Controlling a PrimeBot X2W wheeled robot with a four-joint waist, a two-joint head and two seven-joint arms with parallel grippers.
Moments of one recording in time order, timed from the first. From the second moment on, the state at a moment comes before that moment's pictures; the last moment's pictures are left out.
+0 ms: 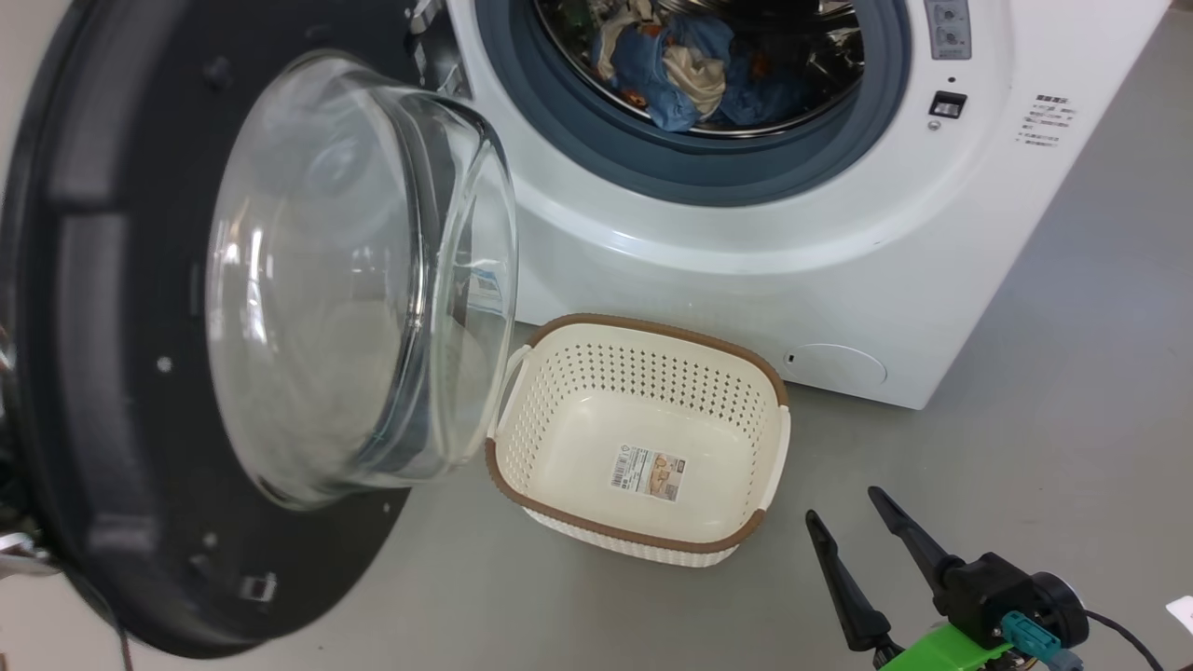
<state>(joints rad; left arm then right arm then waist) -0.42 0.29 0.30 0.30 -1.70 -0.13 0.98 -0.03 -0.10 0.14 0.21 0.11 0.13 -0.26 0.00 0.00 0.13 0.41</state>
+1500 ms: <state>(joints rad) -0.65 0.13 0.10 0.28 -1.43 -0.11 0.77 -0.09 -0.06 0.14 0.18 0.17 0.13 -0.26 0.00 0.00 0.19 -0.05</state>
